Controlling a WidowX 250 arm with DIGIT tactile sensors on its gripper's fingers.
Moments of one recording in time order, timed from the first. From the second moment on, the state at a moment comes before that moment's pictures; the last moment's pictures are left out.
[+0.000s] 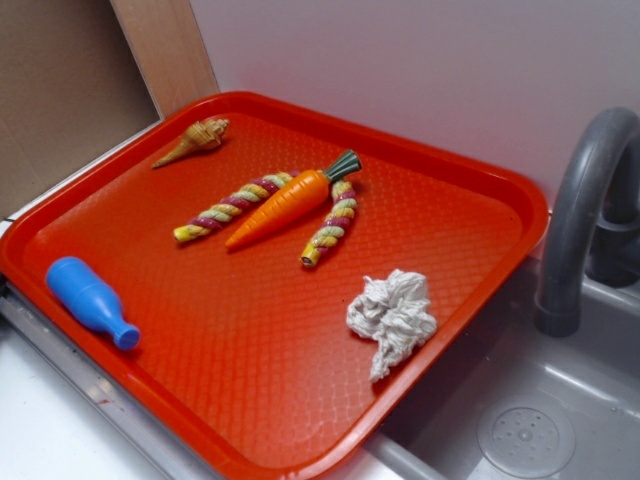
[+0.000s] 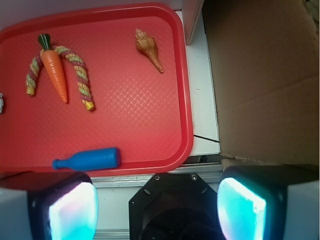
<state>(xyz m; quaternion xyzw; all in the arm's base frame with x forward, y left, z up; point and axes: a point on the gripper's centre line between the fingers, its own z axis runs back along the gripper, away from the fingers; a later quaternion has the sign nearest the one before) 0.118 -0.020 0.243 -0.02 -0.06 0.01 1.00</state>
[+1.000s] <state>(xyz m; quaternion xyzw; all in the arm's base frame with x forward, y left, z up) 0.238 -0.029 0.161 0.03 -0.12 -0.08 0.99</state>
